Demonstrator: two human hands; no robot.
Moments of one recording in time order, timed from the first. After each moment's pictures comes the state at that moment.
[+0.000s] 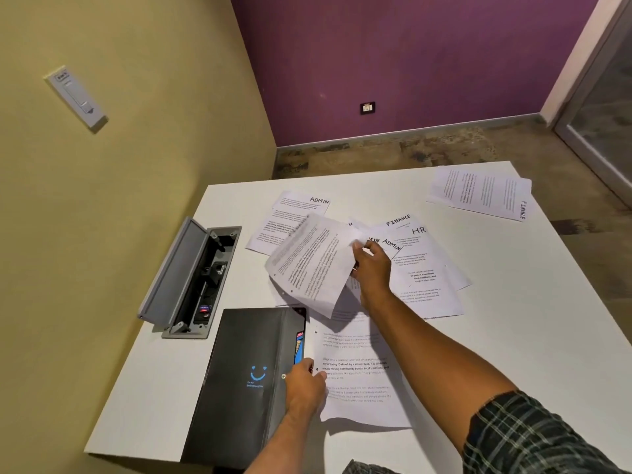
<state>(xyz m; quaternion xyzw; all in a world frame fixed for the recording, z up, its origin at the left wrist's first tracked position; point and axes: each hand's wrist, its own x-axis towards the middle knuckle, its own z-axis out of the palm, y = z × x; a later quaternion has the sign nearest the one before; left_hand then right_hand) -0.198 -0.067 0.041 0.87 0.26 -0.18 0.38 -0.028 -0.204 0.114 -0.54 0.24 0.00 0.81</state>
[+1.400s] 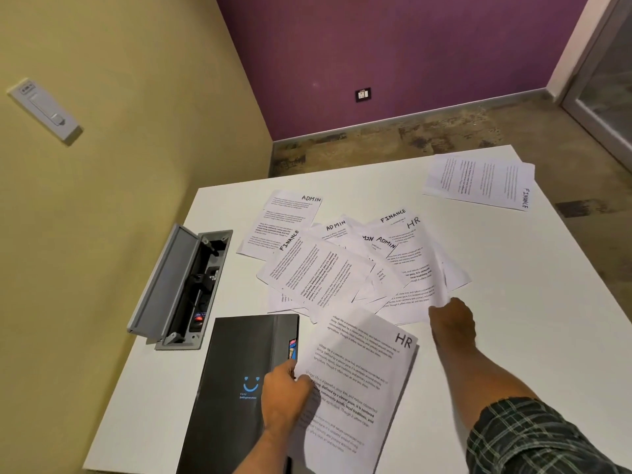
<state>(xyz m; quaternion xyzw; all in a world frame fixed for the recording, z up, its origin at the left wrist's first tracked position) -0.190 -0.055 0.051 0.89 0.25 -0.13 0.36 -0.058 -0.370 -0.021 -0.84 0.41 0.09 0.35</state>
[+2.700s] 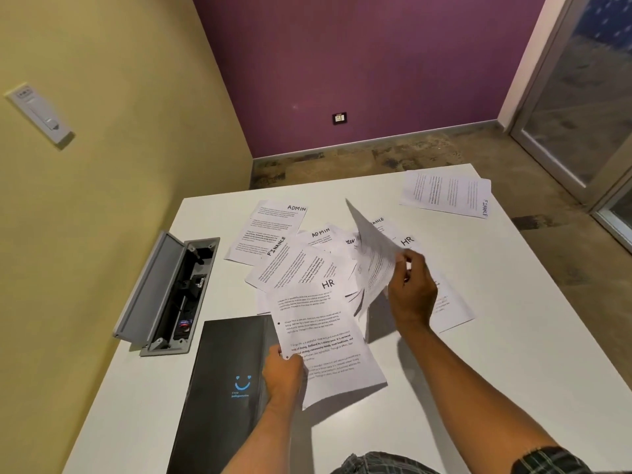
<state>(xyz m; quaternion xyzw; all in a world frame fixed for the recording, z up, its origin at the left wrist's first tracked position) -0.182 -0.074 0.073 0.77 0.37 -0.05 0.52 -0.092 -0.297 0.106 -0.80 0.15 -0.37 0.44</state>
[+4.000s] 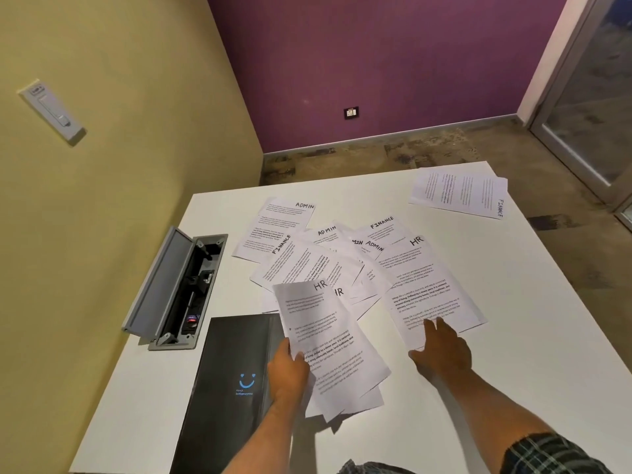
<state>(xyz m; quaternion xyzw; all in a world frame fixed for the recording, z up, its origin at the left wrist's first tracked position) -0.181 -0.073 0.063 0.84 0.29 -0.08 0.45 -0.145 -0.373 -0.018 -0.97 0.13 0.17 0.07</state>
